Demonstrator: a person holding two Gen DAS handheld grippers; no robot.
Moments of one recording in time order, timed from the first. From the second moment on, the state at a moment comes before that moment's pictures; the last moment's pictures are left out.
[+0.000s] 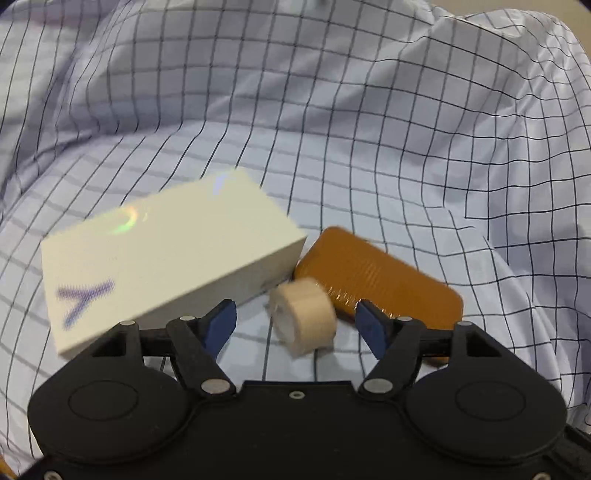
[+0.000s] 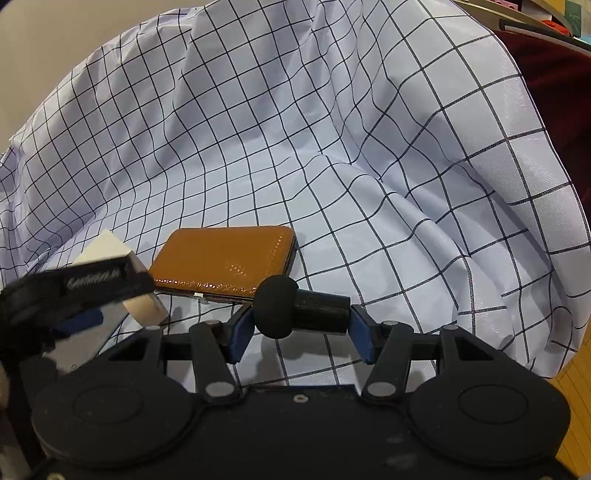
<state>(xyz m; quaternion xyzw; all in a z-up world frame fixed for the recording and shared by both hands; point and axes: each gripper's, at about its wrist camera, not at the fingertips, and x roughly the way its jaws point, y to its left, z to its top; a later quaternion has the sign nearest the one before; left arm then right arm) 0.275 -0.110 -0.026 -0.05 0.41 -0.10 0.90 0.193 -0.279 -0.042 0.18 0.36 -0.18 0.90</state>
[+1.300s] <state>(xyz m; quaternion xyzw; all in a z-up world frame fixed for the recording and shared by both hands) 0.277 -0.093 -0.016 -0.08 0.39 -0.05 0.91 0.190 -0.276 -0.042 0.18 0.36 -0.17 0.90</state>
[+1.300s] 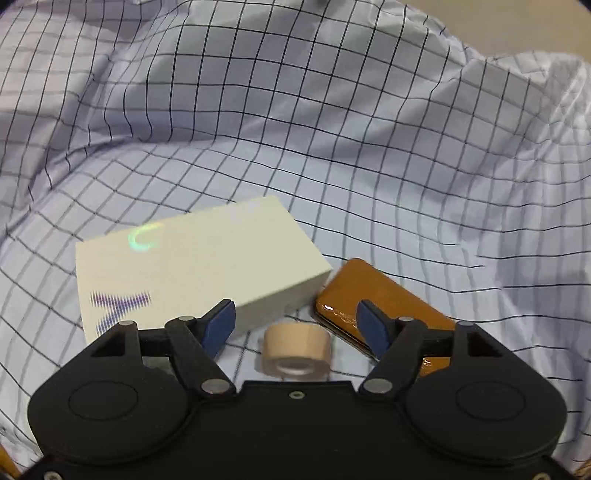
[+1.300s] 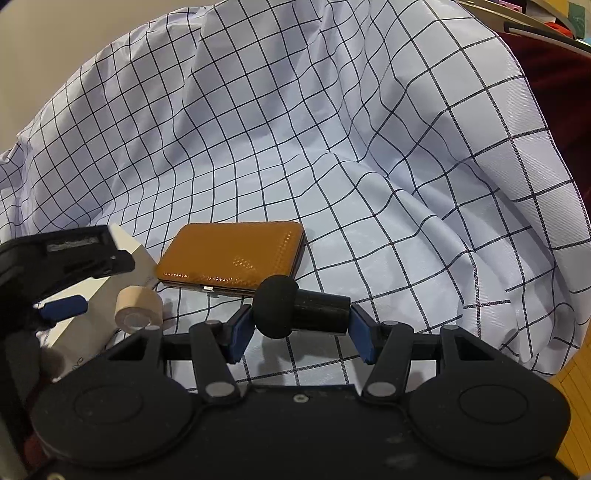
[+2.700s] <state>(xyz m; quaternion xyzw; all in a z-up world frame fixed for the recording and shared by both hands) 0.259 -0.094 -0.048 -0.04 0.46 -0.14 0.87 0.183 -0.272 -0.033 0.17 0.36 -0.16 0.90</state>
